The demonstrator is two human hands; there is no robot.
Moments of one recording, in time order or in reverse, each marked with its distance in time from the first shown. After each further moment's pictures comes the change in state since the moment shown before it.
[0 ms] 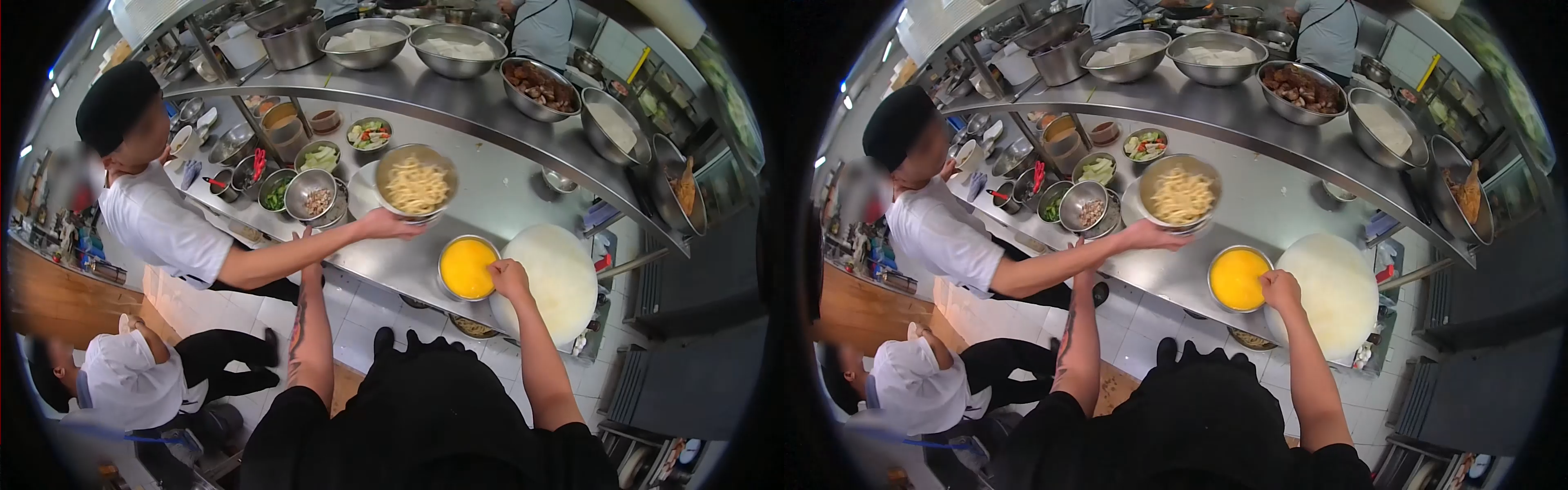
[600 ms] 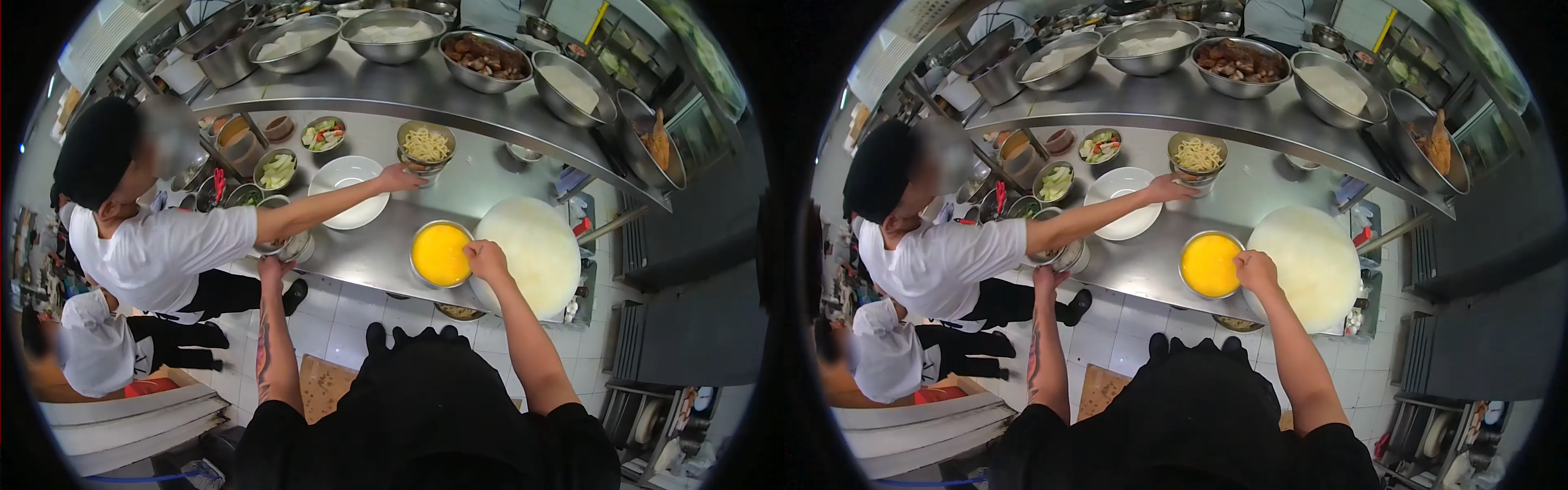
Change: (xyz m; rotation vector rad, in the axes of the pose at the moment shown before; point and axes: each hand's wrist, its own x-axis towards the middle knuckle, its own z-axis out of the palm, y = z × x) left_hand 0.016 0.022 -0.026 -0.286 -0.087 -0.295; right_hand -0.008 0.001 -0.001 0.048 0.119 0.004
